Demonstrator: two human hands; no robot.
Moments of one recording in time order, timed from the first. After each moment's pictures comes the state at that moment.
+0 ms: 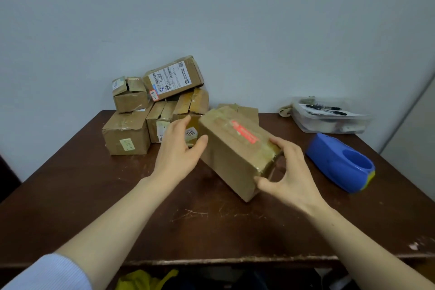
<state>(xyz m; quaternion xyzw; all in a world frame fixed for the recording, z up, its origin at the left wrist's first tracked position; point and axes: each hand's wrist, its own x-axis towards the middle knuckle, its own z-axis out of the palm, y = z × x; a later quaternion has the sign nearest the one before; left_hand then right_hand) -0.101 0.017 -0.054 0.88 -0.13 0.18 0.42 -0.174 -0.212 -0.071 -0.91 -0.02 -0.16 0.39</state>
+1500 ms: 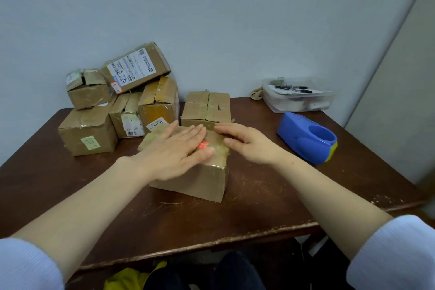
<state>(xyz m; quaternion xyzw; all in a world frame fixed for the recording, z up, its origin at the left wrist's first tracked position) -0.101 -0.010 -0.050 0.92 -0.38 -0.01 -0.01 -0.132 -0.223 -0.063 -0.91 -0.15 -0.04 0.37</state>
